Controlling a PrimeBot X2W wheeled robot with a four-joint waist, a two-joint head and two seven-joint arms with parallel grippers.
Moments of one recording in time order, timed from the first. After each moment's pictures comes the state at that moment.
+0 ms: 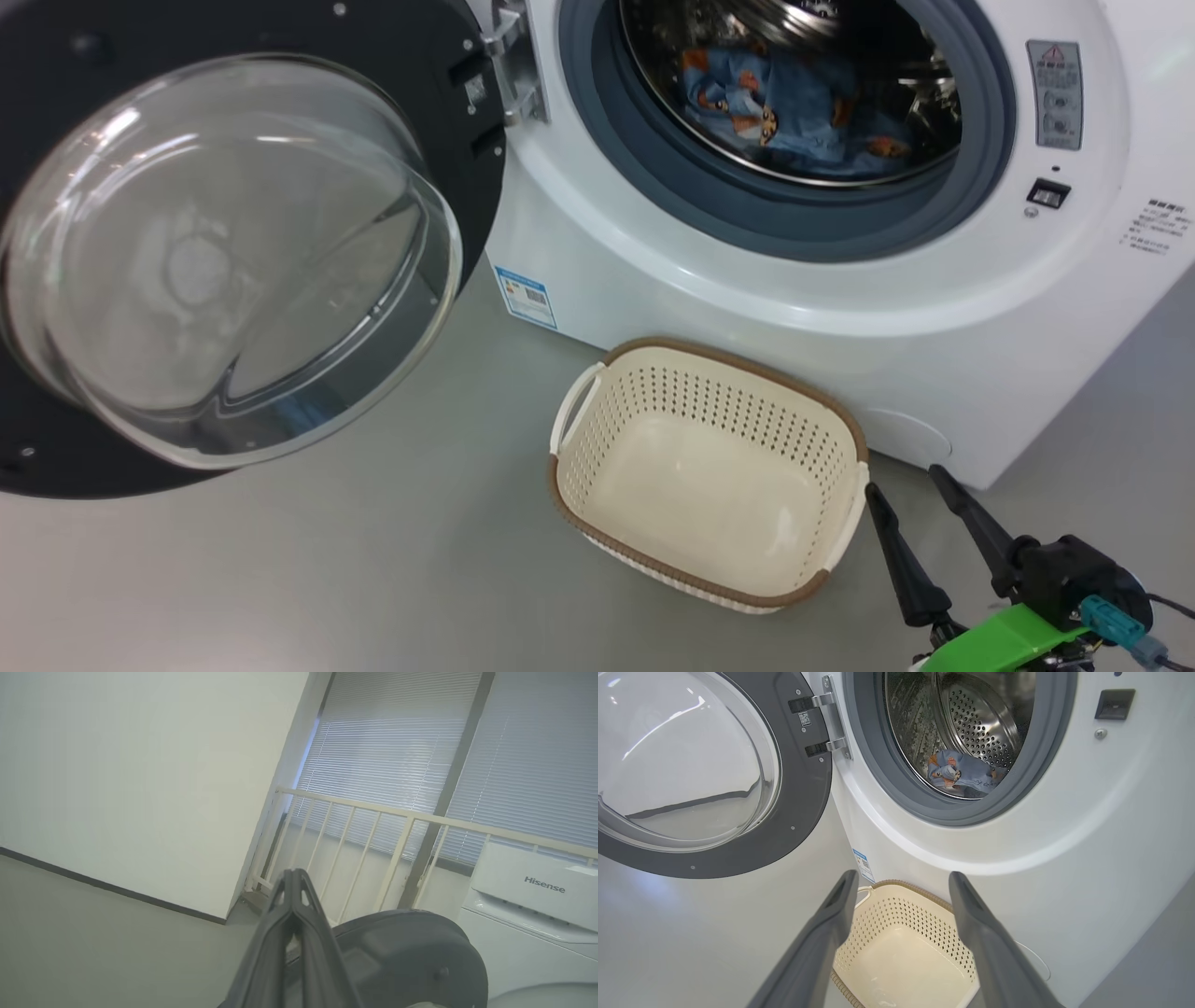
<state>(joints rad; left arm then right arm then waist) -0.43 0.51 0.29 0.26 -0.91 -0.13 -0.26 -0.03 -0.18 0.11 0.18 0.24 0.13 -0.26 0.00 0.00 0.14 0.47</state>
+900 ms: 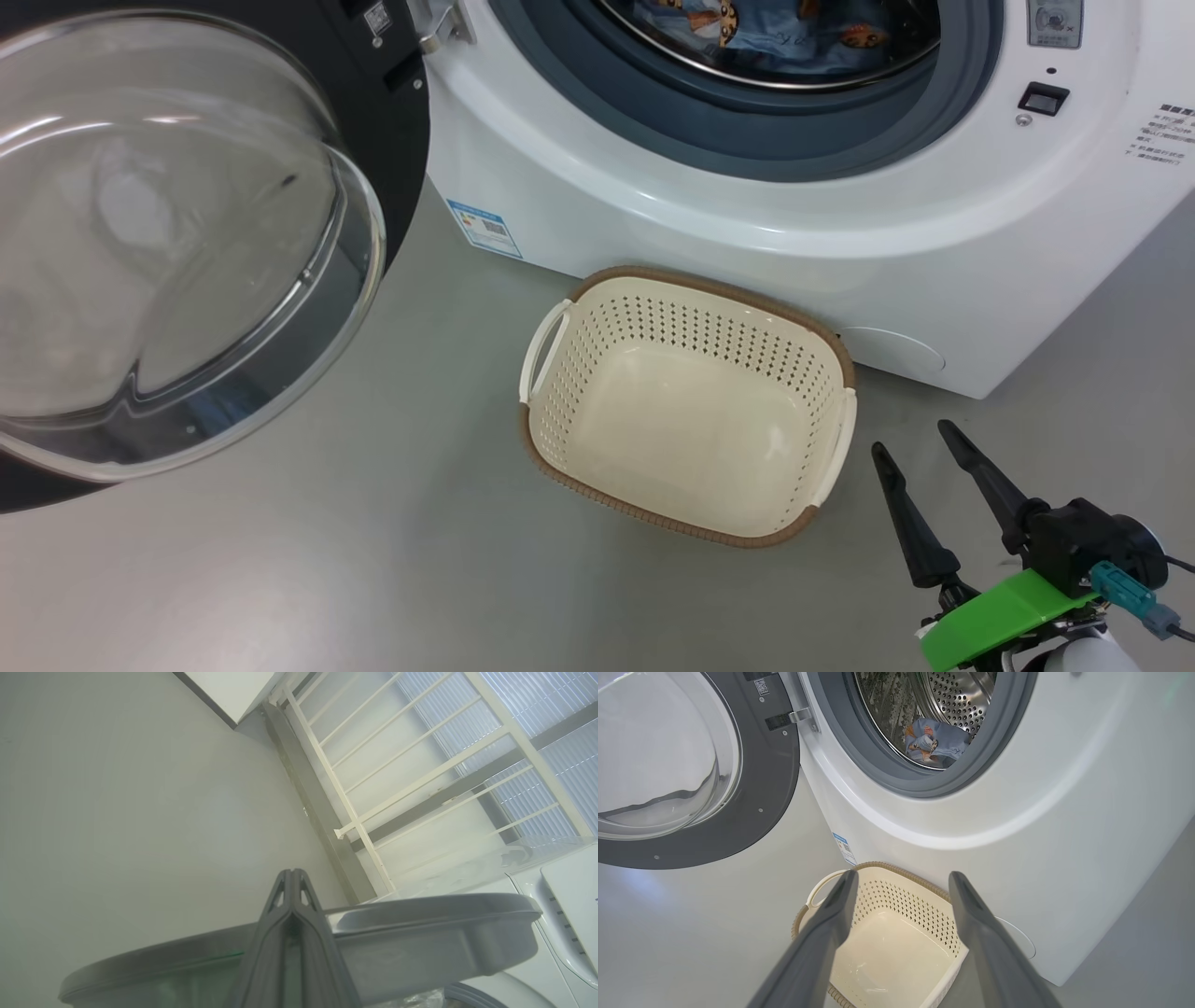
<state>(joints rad) -0.70 0.77 0.16 0.79 -1.55 -0.13 0.38 -0.09 -0.21 0.12 0.15 0.22 0.13 -0.26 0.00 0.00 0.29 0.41</state>
